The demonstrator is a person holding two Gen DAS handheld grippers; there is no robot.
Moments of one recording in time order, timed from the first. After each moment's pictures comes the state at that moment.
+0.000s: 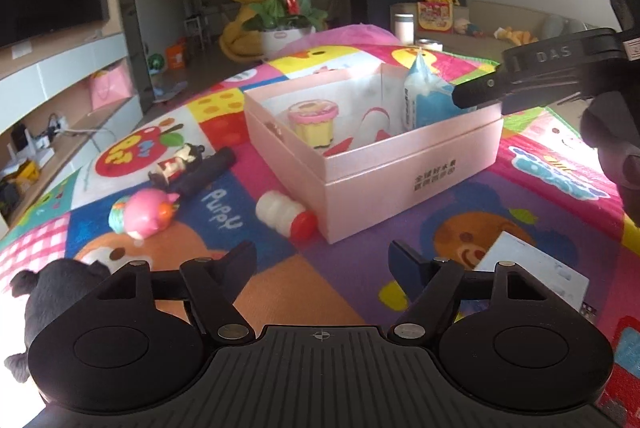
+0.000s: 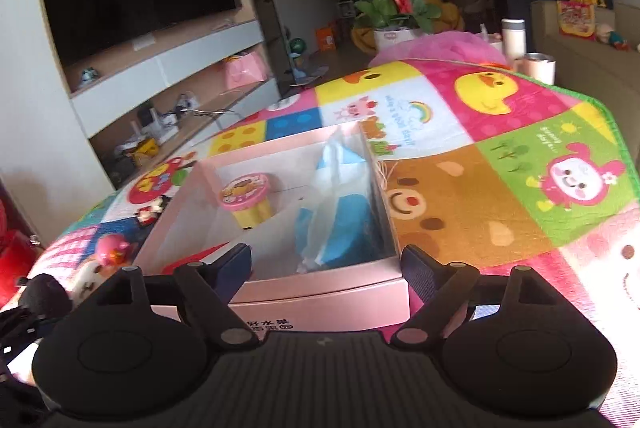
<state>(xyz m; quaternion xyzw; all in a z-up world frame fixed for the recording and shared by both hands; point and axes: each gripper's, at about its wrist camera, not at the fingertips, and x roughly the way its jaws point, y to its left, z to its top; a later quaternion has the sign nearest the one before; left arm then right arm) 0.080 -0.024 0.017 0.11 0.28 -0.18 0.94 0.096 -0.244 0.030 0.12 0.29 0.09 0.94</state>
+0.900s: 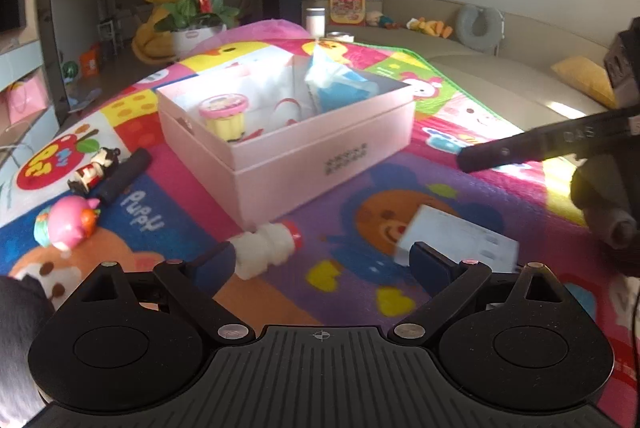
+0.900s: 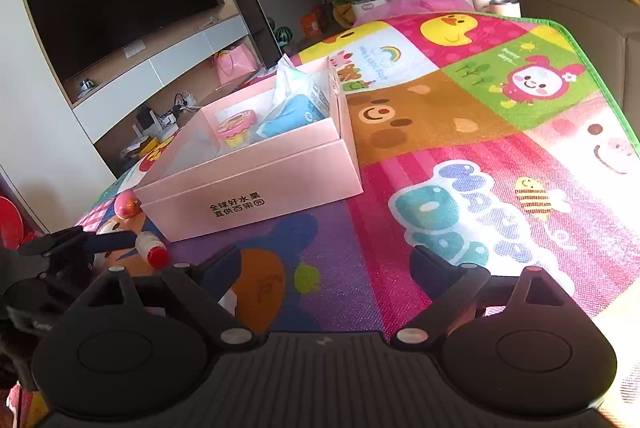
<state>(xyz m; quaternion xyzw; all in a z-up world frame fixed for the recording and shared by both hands) 0.054 -0.021 0.013 0.10 0.28 -0.32 0.90 0.010 -0.256 -0.012 0.16 0.31 0.06 0.93</state>
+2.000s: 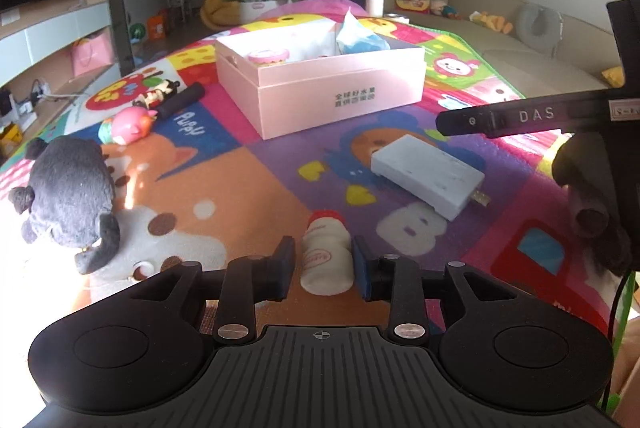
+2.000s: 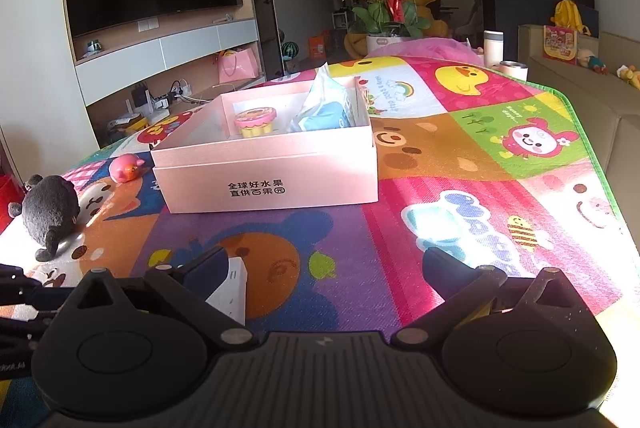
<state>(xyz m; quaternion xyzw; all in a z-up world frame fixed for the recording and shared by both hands) -0.023 -0.016 0.003 0.09 0.32 -0.21 0.92 -0.015 -0.215 -0.007 0.05 0.28 0.04 0.96</state>
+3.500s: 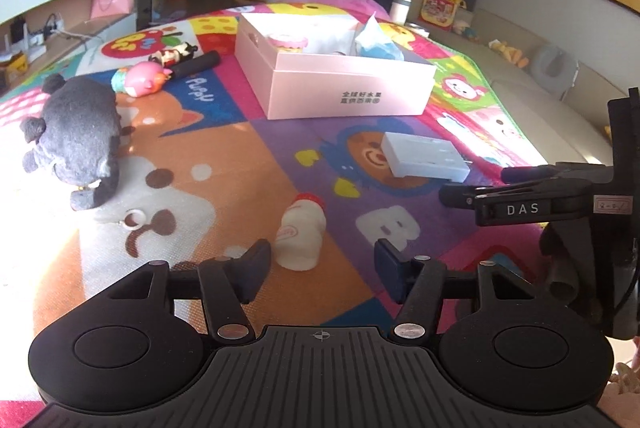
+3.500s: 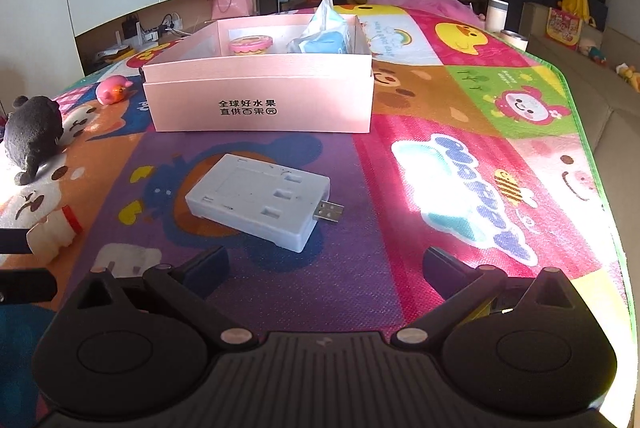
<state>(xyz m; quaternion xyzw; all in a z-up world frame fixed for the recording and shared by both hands) -0.029 -0.008 0.014 -0.01 0.36 -0.19 0.92 -0.025 -0.207 -0.022 0.00 0.36 0.03 0.93</state>
